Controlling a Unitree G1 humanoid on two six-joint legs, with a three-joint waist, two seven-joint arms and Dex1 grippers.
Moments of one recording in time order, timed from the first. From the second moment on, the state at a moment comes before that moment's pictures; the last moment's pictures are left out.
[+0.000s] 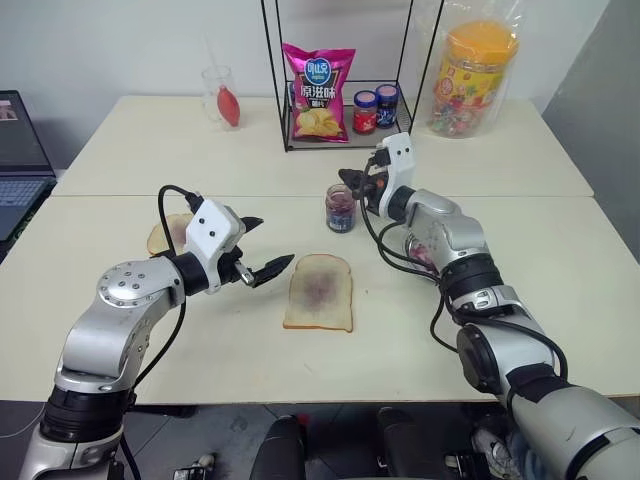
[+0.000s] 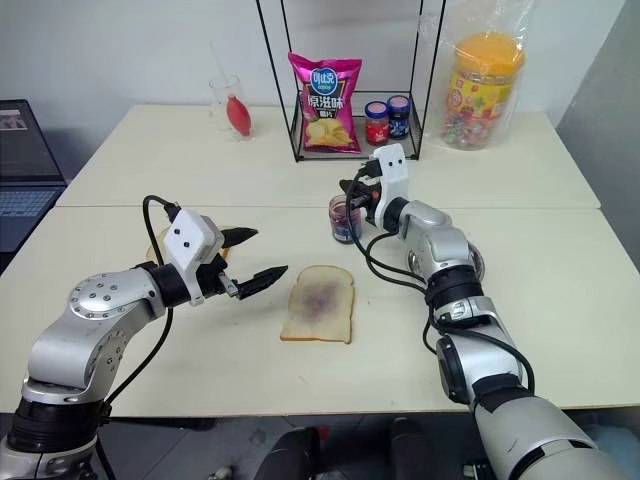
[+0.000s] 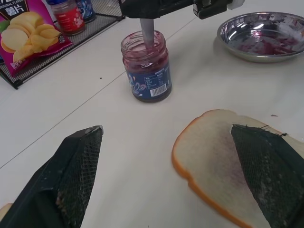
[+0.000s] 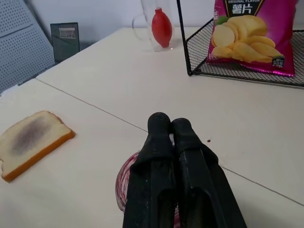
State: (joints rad) left arm -0.29 0.71 0.08 -0.34 -0.37 0.54 -0.73; right arm -1.05 -0.10 -0.08 0.72 0.27 0.39 0.55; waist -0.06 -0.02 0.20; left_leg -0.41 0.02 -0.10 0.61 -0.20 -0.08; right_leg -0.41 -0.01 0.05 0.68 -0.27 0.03
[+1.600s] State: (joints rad) left arm -0.33 0.69 0.08 -0.30 -0.34 0.53 -0.73; right arm -1.06 -0.08 -0.15 0.59 0.34 0.46 0.47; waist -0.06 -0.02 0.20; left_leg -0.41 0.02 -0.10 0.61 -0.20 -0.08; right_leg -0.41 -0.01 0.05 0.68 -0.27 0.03
